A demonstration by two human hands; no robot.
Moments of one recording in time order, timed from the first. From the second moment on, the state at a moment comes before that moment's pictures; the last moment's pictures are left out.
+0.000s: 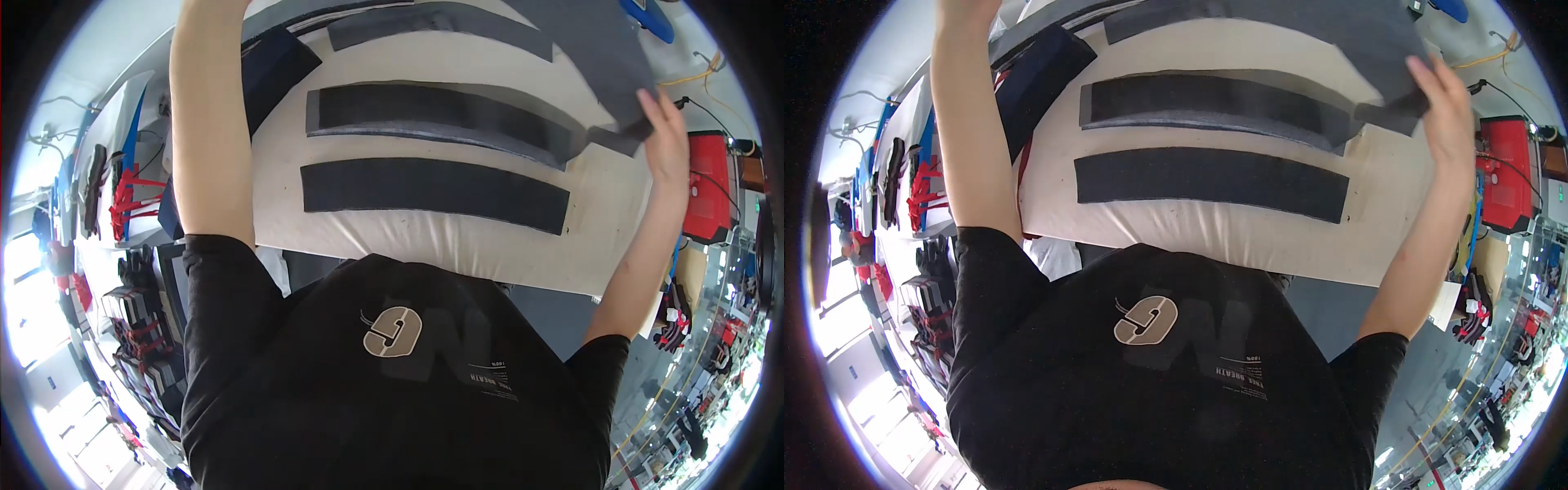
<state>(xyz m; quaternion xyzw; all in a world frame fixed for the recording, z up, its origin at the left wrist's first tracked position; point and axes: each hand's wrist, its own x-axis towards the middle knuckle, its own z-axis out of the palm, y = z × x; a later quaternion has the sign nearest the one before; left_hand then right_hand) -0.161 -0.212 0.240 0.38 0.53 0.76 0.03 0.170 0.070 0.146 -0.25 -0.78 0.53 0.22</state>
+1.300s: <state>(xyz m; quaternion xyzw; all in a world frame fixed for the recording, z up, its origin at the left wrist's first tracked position) -0.078 -0.420 0.002 0.12 0.86 0.40 0.29 0.204 -0.040 0.095 -0.31 -0.79 0.53 -0.07</state>
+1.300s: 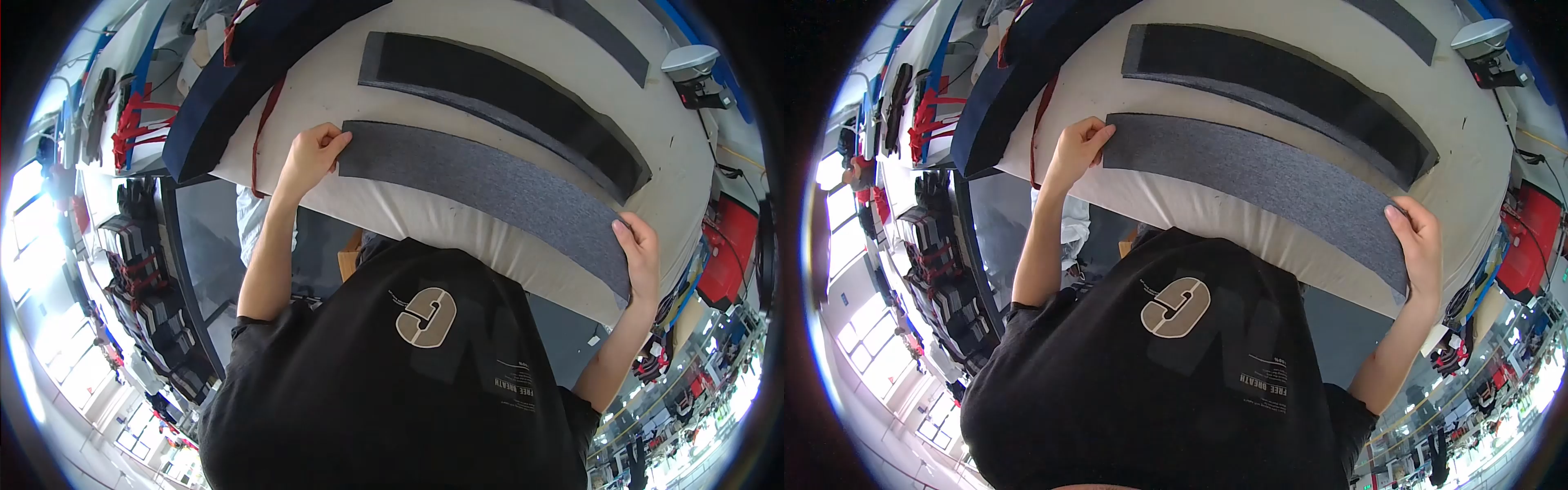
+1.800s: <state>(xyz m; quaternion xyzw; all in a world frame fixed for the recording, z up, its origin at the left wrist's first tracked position) -0.076 -0.426 -0.016 0.16 0.87 0.40 0.24 0.213 -0.028 0.067 -0.30 -0.78 0.55 -0.06</state>
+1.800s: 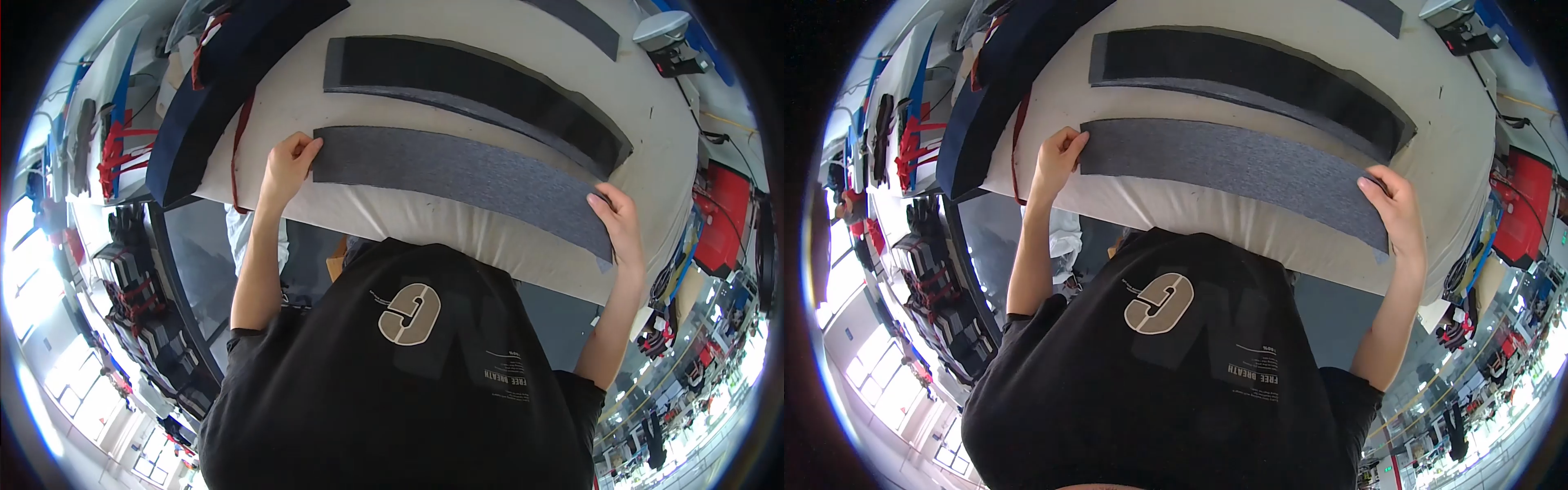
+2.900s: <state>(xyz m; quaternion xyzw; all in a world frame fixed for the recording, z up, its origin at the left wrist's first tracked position) -0.083 -0.422 -0.017 0.13 0.88 0.38 0.25 0.272 -0.020 0.007 -0.48 -0.75 0.45 0.01</state>
